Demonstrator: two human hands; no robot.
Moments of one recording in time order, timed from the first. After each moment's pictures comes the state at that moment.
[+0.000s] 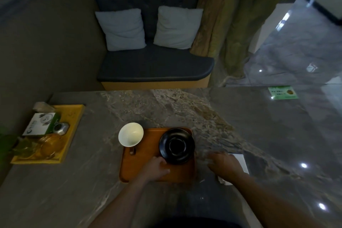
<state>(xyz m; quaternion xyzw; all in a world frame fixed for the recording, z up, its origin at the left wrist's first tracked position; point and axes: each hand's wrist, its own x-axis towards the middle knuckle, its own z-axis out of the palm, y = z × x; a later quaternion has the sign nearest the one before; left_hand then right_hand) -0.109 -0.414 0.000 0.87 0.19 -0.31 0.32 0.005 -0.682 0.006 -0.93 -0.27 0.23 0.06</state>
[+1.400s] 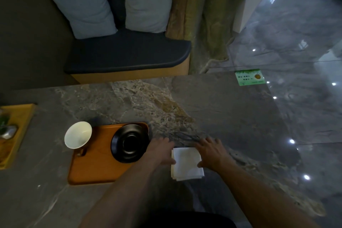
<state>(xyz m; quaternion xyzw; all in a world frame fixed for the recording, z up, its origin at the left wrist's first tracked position) 0.029 -0.591 -0.018 0.94 -0.03 -0.34 0.01 0.081 -0.800 -0.015 -0.89 -0.35 0.28 -0.09</state>
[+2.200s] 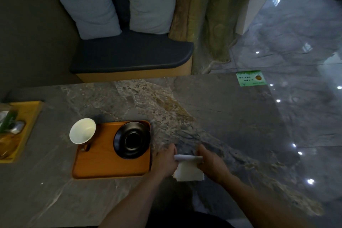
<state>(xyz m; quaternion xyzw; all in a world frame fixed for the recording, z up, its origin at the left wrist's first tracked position) -0.023 -0.625 -0.015 0.92 0.17 -0.21 0.28 0.038 -0.816 -0.007 -0.90 -0.19 0.31 0.22</state>
